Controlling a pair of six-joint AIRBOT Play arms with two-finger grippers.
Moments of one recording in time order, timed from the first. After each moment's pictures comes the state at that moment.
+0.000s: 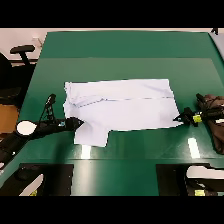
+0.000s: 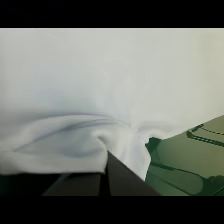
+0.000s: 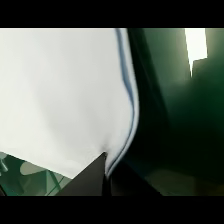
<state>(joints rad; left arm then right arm) -0.20 -0.74 0.38 0.65 -0.70 -1.32 -0.57 -1.44 0.81 -0.91 1.29 1.07</state>
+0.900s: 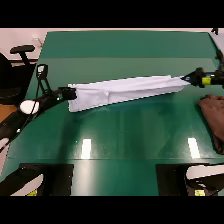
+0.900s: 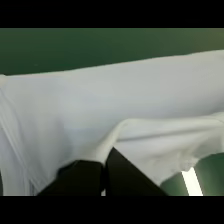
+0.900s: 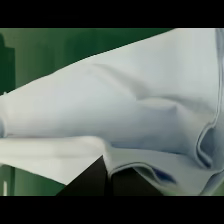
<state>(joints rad) -0.20 -1.02 0.67 0.65 -0.21 -0.98 -0.45 -1.63 1.40 -0.61 1.27 1.06</state>
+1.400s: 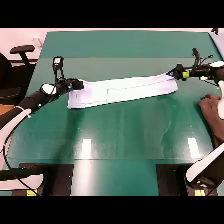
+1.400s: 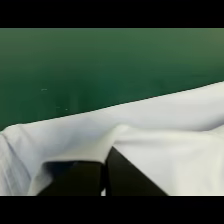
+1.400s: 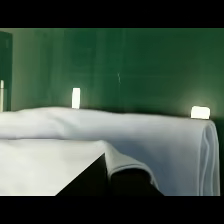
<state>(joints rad) -0.20 -1.40 0.93 0.65 -0.14 -0.90 -0.32 -2.04 1.81 -0.59 1.22 1.09</state>
